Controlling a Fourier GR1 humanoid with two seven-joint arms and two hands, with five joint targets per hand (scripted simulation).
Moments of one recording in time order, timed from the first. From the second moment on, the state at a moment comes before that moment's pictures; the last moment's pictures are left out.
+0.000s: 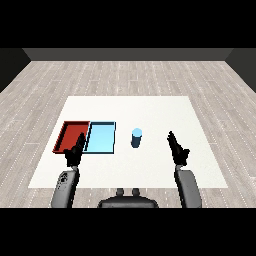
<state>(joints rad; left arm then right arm) 0.02 0.13 0.01 -1.56 0.03 0.01 0.00 0.01 -0.10 0.00 -1.58 0.02 0.02 0.00</state>
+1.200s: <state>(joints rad) 0.02 0.06 0.02 -1.62 0.04 -0.06 -0.34 0.02 -0.12 -0.14 -1.55 -0.26 0.31 -0.20</state>
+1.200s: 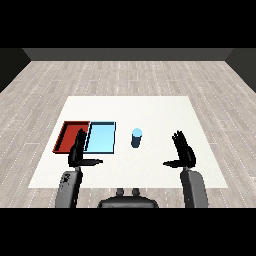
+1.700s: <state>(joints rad) 0.05 0.06 0.03 -1.67 0.07 -0.08 -0.33 -0.16 -0.08 -0.14 -1.38 -0.28 0.24 -0.15</state>
